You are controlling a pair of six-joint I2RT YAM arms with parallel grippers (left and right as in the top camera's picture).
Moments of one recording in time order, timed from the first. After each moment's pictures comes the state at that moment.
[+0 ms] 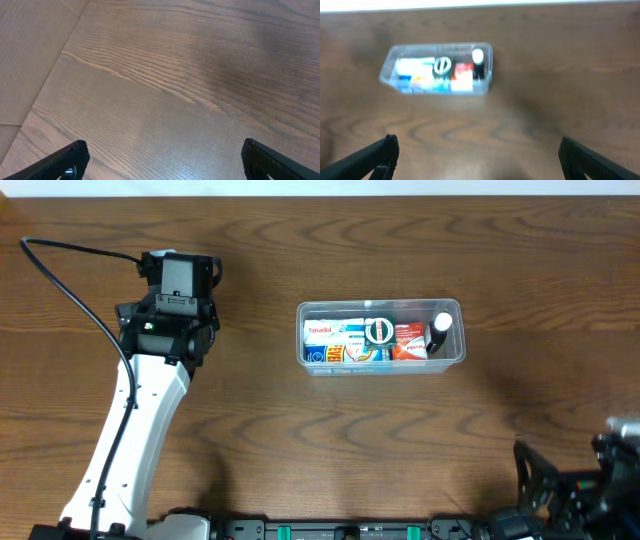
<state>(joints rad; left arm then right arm) -0.14 1.40 1.23 -0.81 -0.59 -0.25 0.24 0.60 1.47 -1.50 0.08 0.22</state>
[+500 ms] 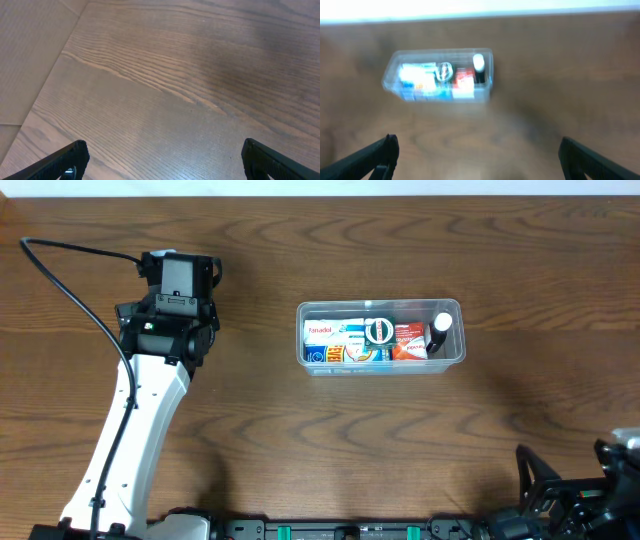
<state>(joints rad) -0.14 1.40 1.23 -0.81 -0.59 -0.25 0.24 0.53 1.42 -1.42 0.07 0.22</state>
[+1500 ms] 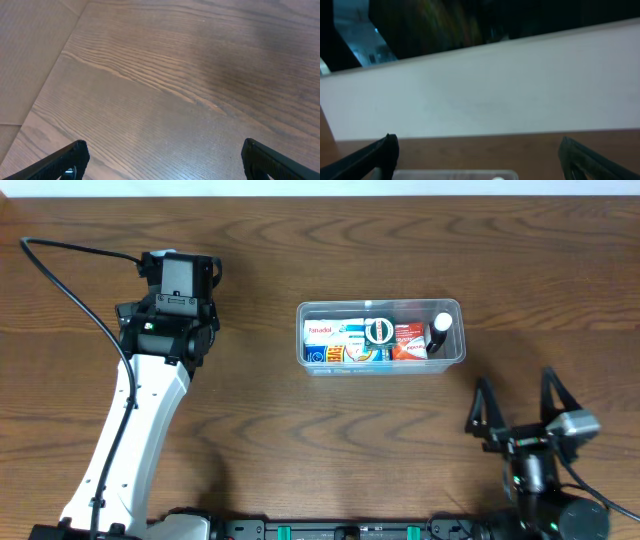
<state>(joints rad) -0.14 1.40 1.23 -0.81 -0.59 -0.25 0.18 0.01 0.25 0.00 0.02 0.22</state>
